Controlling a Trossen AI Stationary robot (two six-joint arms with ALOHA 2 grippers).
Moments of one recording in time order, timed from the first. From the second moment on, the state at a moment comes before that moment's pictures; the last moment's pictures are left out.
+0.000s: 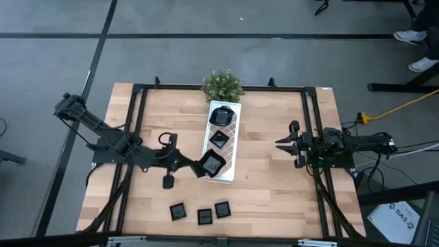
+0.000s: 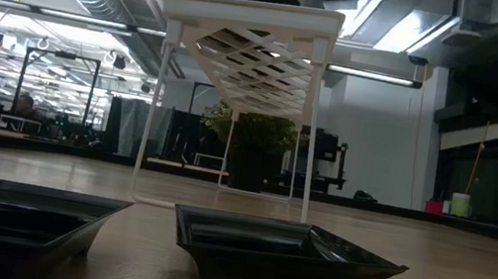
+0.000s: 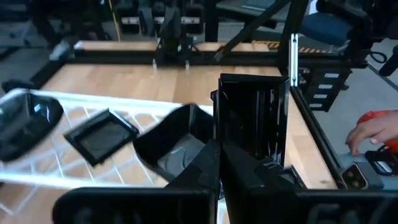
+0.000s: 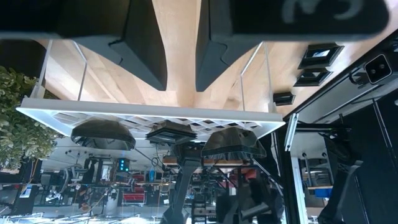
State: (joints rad) left arm -0.52 1.07 0.84 -0.18 -0.51 -0.25; right arm 0.08 0.00 0.01 0.02 0.05 0.00
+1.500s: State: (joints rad) left arm -0.16 1.16 0.84 0.01 -0.42 -0.31; right arm 0.08 0.00 0.01 0.02 0.05 0.00
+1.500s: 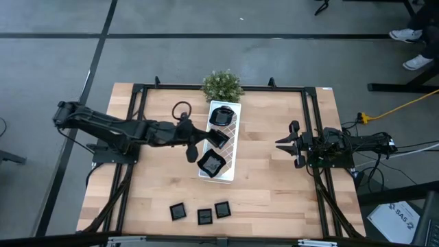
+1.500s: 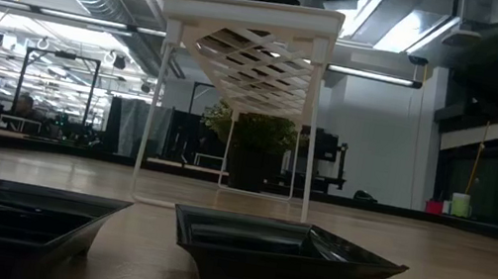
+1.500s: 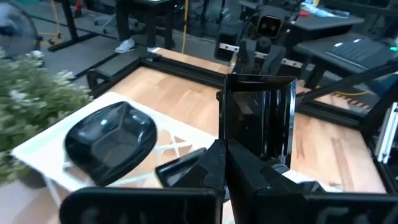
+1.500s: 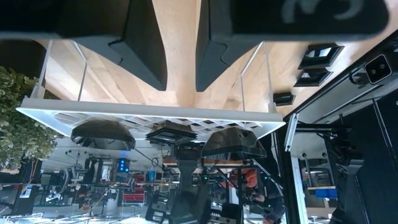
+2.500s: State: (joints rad) left arm -0.08 1.33 0.84 0.05 -0.37 -0.41; right arm 0.08 0.00 0.01 0.02 0.05 0.00
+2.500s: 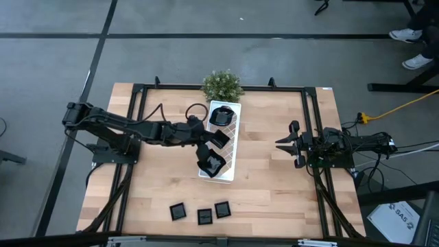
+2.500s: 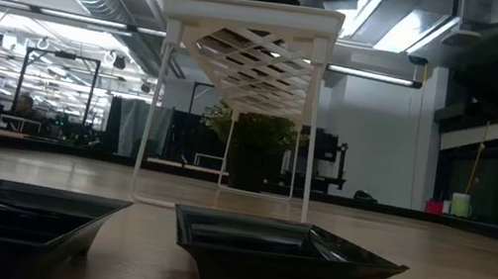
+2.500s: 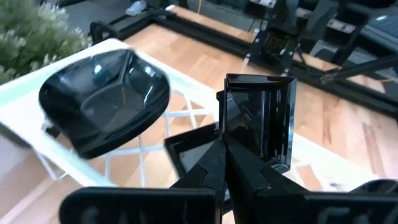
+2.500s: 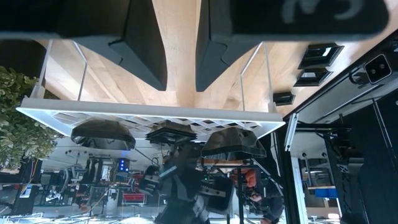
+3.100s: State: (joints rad) left arm -0.06 1.33 0.84 0.00 -0.34 -0.48; right arm 0.08 0.00 0.01 0.02 0.05 0.00
